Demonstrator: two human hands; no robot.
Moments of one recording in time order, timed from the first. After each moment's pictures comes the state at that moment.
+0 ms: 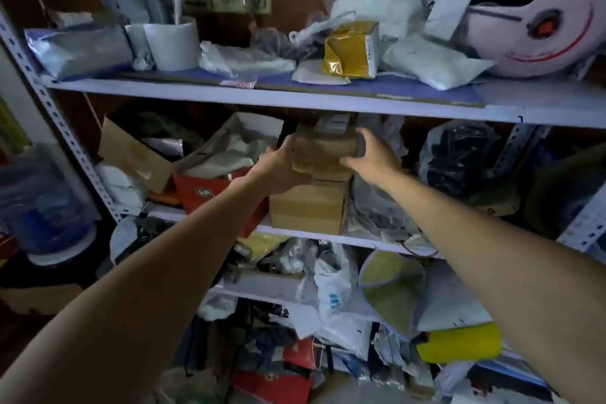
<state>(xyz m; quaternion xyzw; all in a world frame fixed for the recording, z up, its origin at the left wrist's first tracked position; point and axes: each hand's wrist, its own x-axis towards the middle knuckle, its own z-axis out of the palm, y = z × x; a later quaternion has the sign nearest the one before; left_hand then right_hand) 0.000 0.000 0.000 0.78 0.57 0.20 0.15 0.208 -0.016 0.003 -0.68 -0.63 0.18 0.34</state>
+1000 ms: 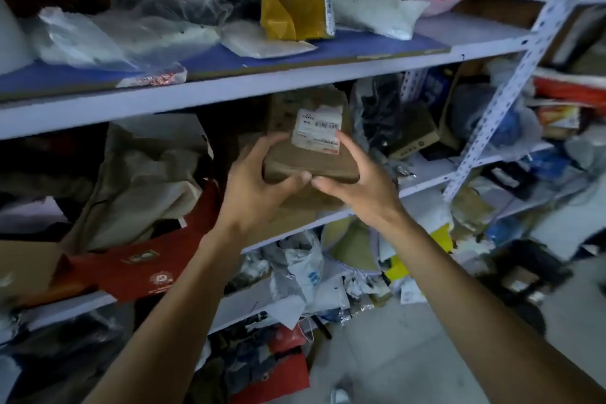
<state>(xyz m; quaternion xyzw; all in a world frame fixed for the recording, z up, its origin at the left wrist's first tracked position) -0.035 0.050 -0.037 0.81 0.26 0.37 0.37 0.127 -0.067 -0.041 -0.71 -0.46 0.16 0.51</state>
